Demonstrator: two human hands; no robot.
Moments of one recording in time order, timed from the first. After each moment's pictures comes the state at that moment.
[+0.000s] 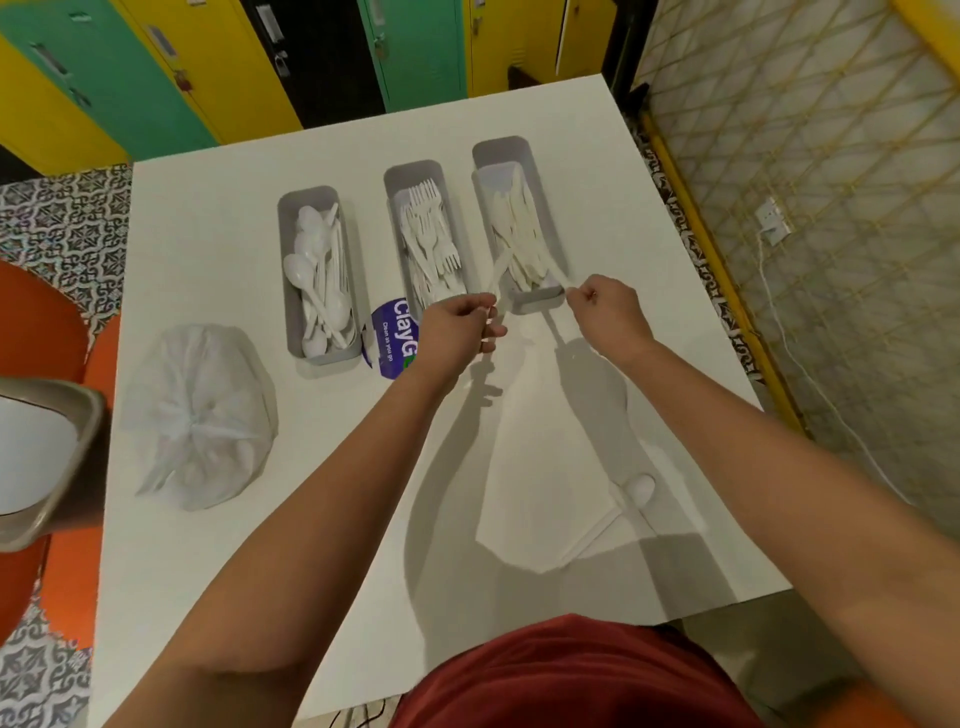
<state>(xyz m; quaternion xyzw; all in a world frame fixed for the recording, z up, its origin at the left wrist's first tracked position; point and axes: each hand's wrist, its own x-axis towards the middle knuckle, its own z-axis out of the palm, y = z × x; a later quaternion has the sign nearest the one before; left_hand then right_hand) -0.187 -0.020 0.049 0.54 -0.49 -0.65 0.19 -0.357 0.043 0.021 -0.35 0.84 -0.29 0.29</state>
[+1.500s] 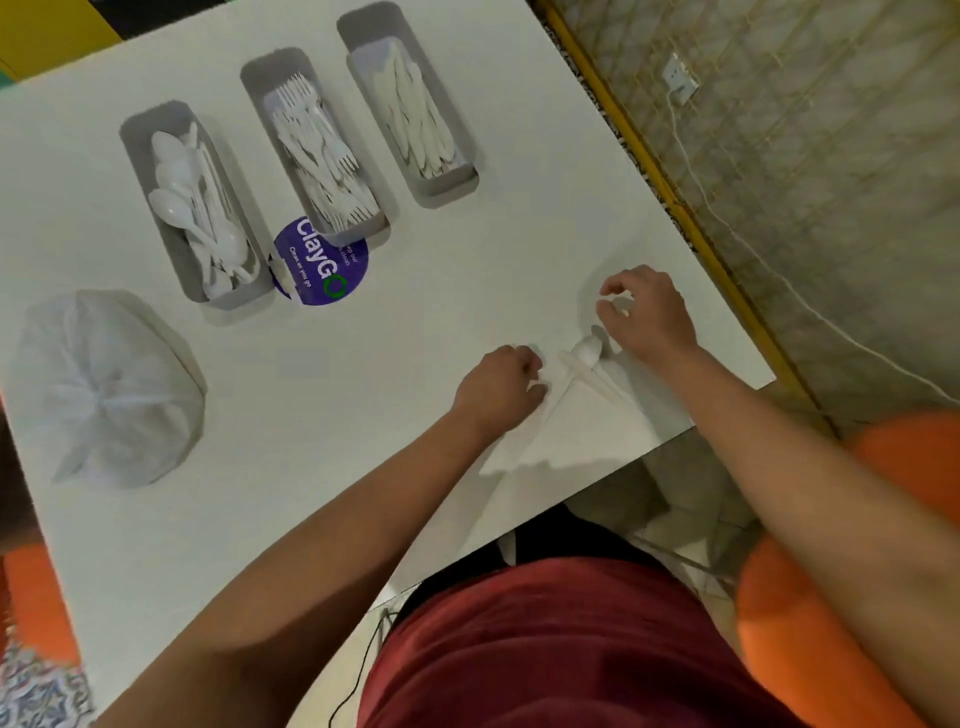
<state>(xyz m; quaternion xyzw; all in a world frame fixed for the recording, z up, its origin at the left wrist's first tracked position) -0.175 0.129 -0.014 0.33 -0.83 -0.42 -0.14 -0.358 0.224 -0.027 -0.36 0.89 -0.21 0.18</state>
